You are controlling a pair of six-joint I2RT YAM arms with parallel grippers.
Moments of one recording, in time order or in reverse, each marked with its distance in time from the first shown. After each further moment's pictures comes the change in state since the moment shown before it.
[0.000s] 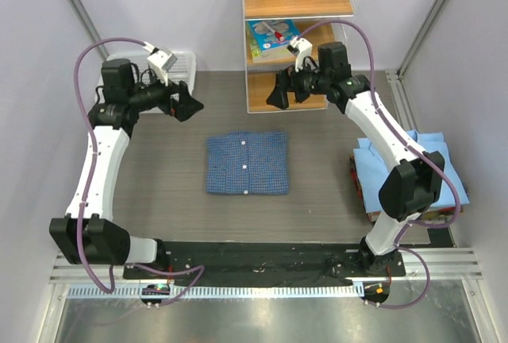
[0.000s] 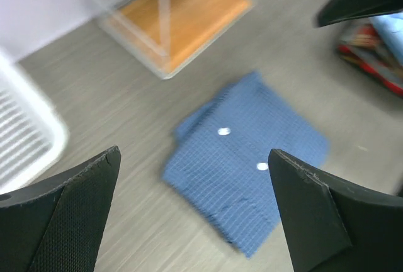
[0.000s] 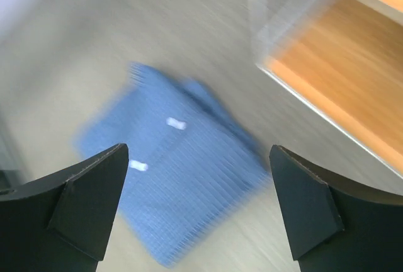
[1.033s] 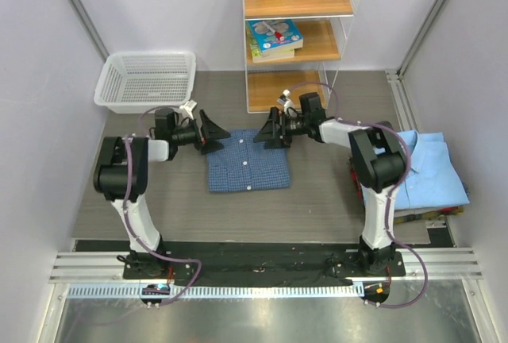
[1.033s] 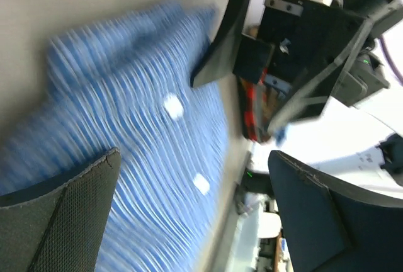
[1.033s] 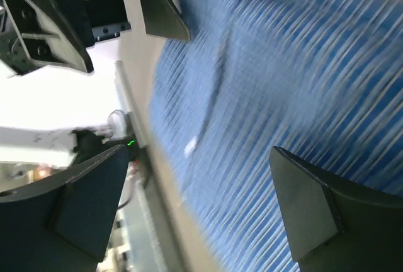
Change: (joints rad) left arm -0.048 0.631 -0.458 1.070 0.324 -1.060; right arm -0.003 0.396 -0.338 0.606 -0.474 0.625
